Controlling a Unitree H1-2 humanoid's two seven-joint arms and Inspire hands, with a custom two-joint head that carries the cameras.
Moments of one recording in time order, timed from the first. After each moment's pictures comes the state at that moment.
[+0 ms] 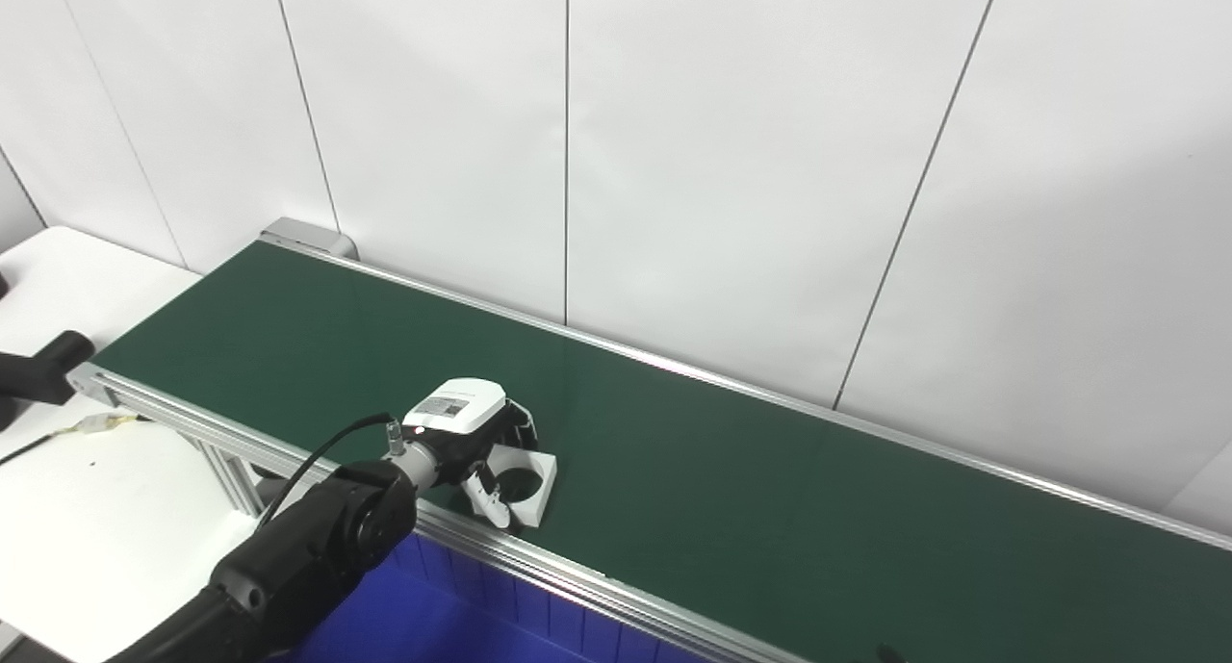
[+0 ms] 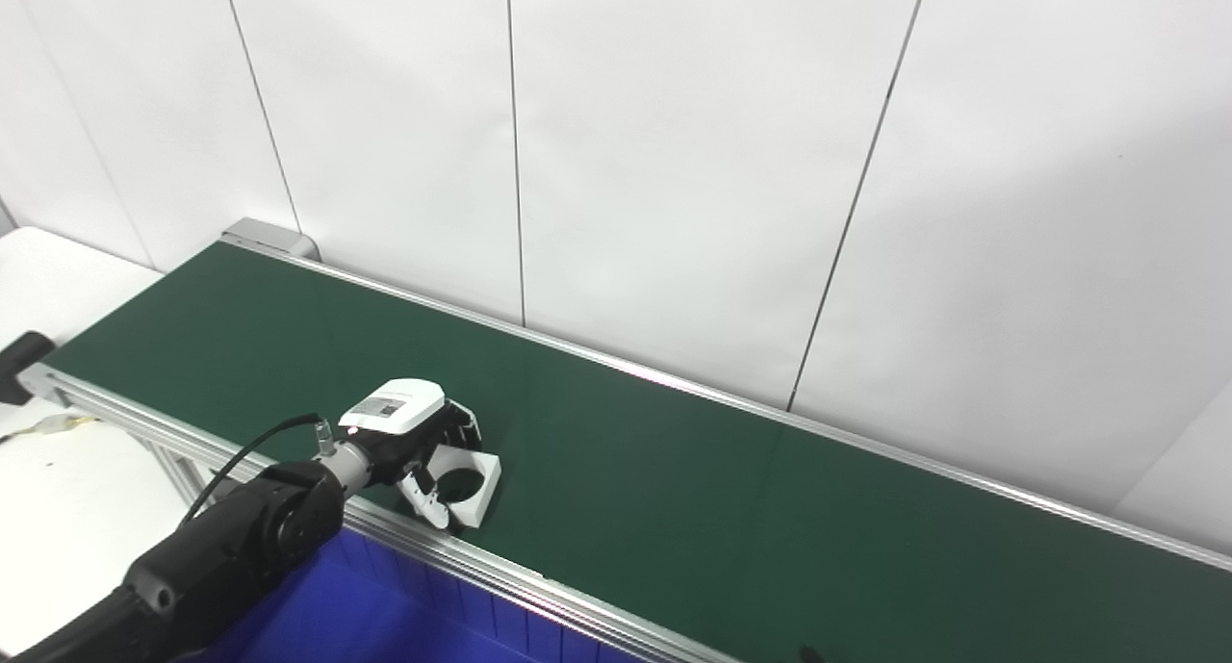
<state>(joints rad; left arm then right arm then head) -0.15 0.61 -0.20 0.18 0.71 0.12 -0.08 0.19 -0.05 0.25 0.09 -0.09 -0.39 0.14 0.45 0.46</state>
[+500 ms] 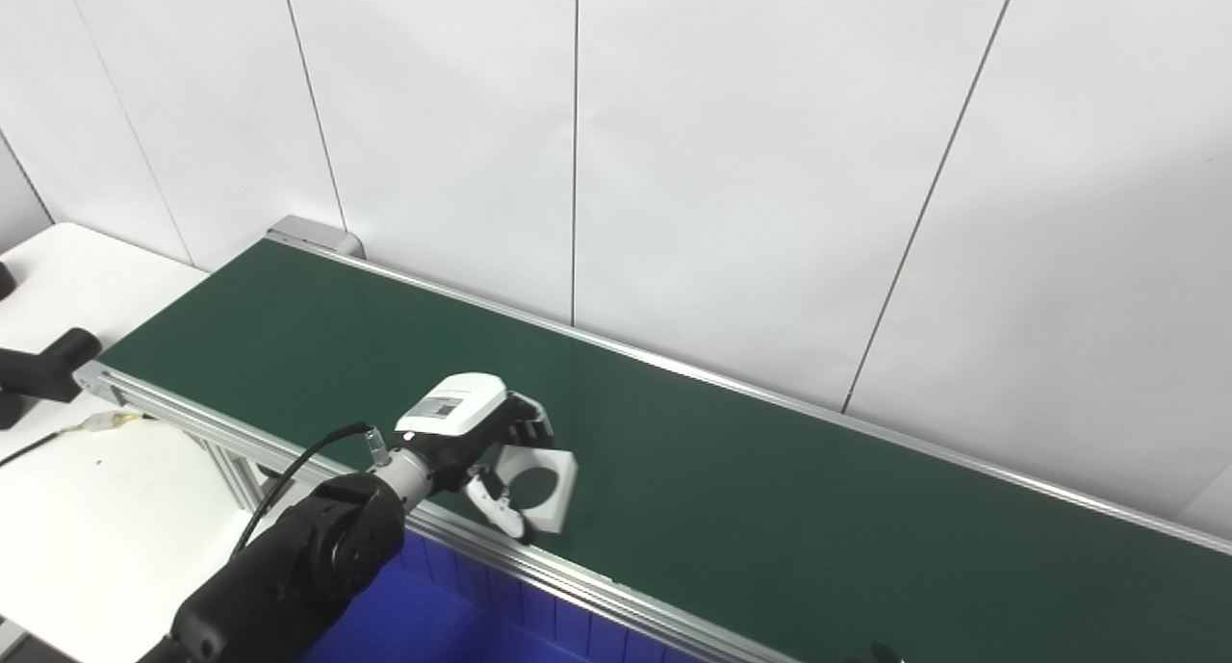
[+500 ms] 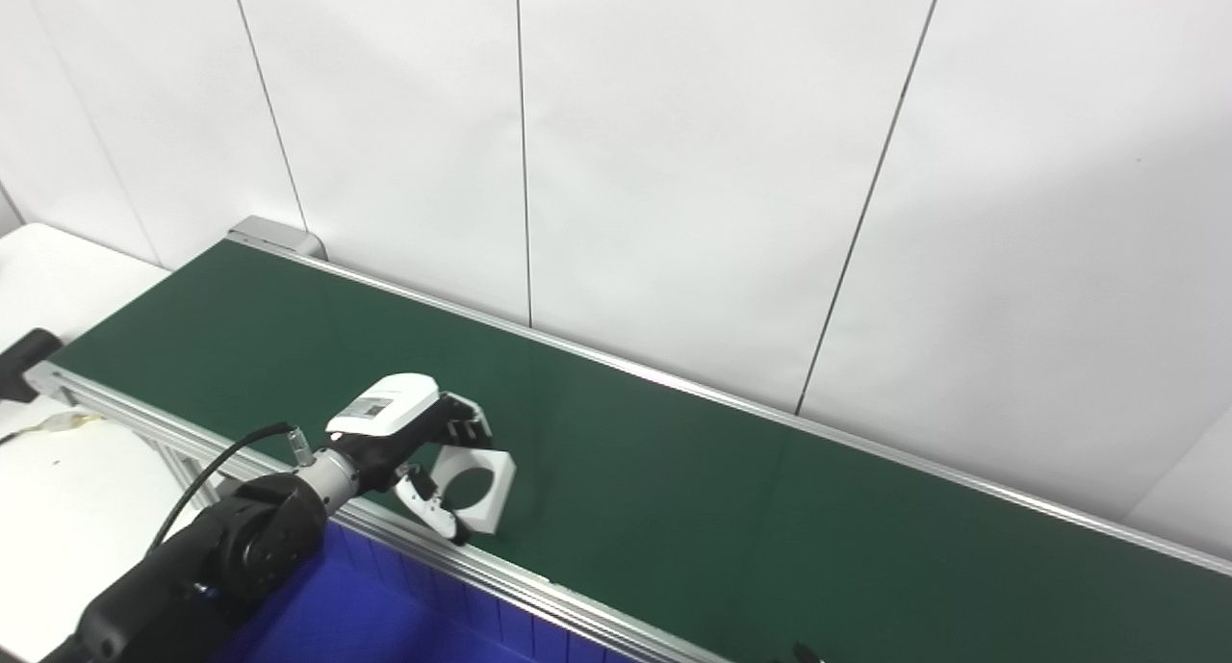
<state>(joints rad) -0.04 0.58 -0.11 -0.19 0.64 0.17 -0.17 0.19 -0.05 0.25 0.08 -0.09 -0.39 0.14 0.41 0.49</state>
